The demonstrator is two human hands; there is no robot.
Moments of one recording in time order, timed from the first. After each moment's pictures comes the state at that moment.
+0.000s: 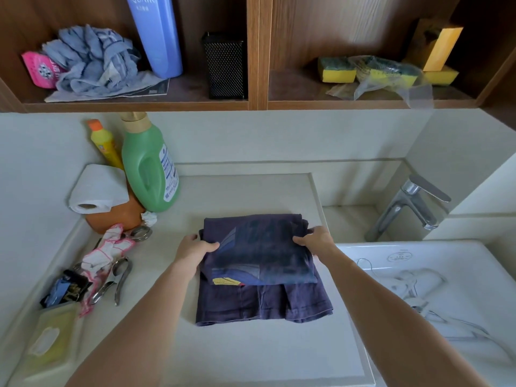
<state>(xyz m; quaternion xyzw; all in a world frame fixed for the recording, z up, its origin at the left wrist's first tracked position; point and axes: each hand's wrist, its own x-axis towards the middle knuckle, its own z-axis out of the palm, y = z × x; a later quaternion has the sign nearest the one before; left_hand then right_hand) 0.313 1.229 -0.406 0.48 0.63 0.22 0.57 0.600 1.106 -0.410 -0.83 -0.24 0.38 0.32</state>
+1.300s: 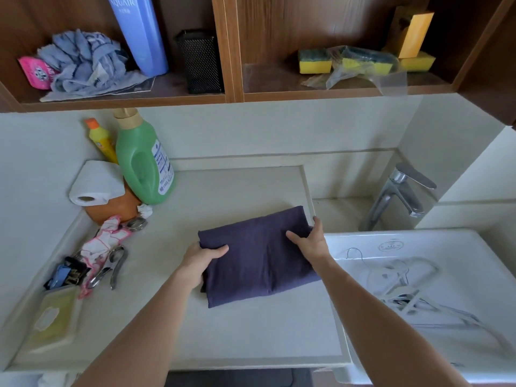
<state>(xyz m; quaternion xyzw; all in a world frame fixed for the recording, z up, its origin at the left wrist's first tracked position) 0.332 1.156 -0.403 0.45 0.56 0.24 0.65 0.599 1.054 -0.431 -0.77 -0.28 0.33 0.46</state>
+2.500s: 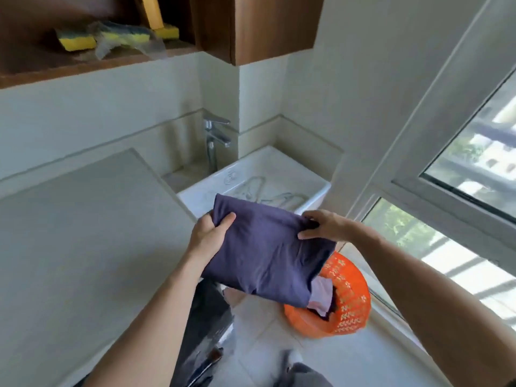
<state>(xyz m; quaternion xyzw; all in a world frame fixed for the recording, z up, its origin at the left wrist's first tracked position) 0.449 0.896 -0.346 0.77 0.27 0.07 0.58 0.611 0.625 -0.351 -0.90 -0.28 0.26 0.22</state>
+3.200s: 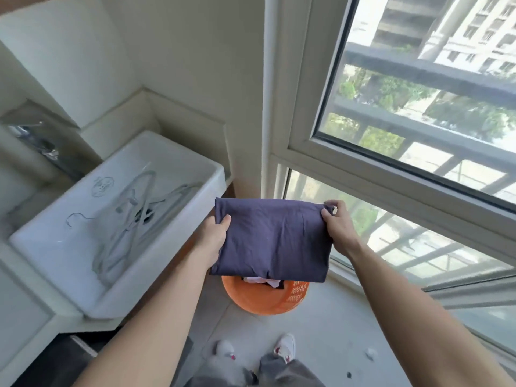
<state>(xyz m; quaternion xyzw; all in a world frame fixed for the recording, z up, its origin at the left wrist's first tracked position) 0.665 0.607 -0.454 0.72 0.30 -0.10 0.62 0.708 0.313 -0.471 -0.76 0.21 0.07 0.61</state>
